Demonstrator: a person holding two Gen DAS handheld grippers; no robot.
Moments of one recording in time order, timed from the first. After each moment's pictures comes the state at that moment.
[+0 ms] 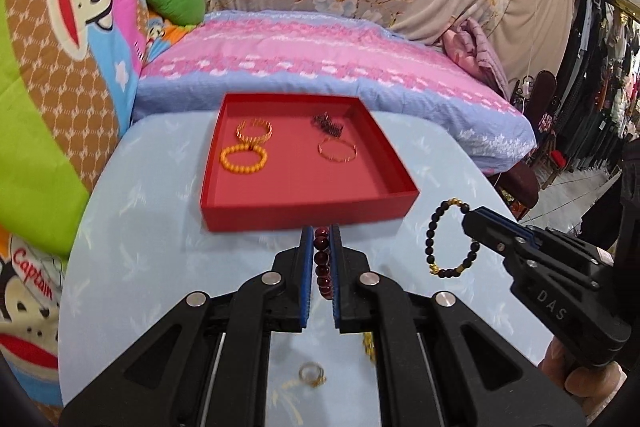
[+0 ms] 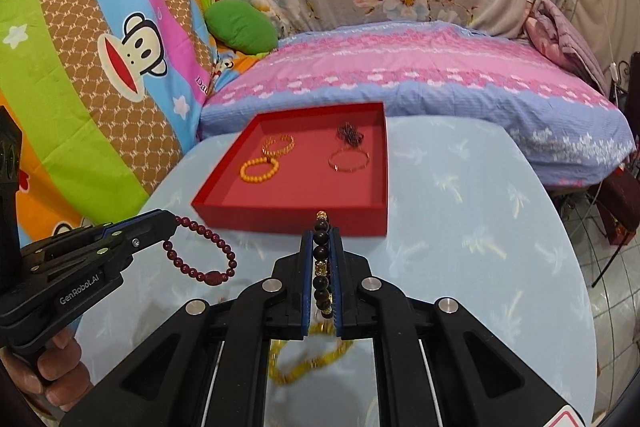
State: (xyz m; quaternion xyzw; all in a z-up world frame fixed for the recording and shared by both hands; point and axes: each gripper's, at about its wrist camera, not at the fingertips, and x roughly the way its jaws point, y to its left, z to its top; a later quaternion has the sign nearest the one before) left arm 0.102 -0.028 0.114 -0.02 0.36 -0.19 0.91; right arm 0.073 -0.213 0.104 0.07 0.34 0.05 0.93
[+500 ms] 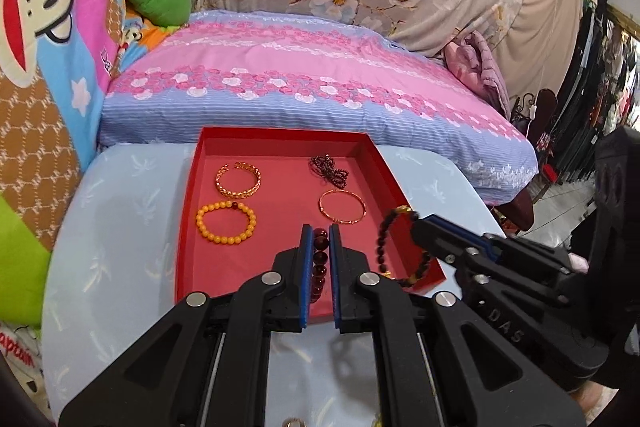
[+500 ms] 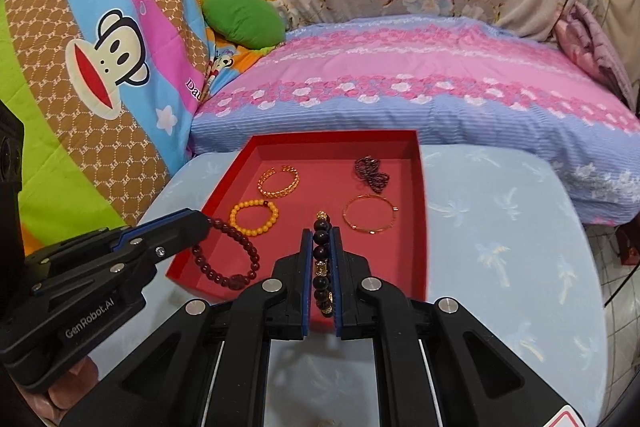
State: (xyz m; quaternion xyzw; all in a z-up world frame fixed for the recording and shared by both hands) left arm 0.209 -0.038 0.103 -0.05 0.37 -0.21 0.90; right arm 0.196 -0.198 0.098 0.07 0.37 0.08 0.92
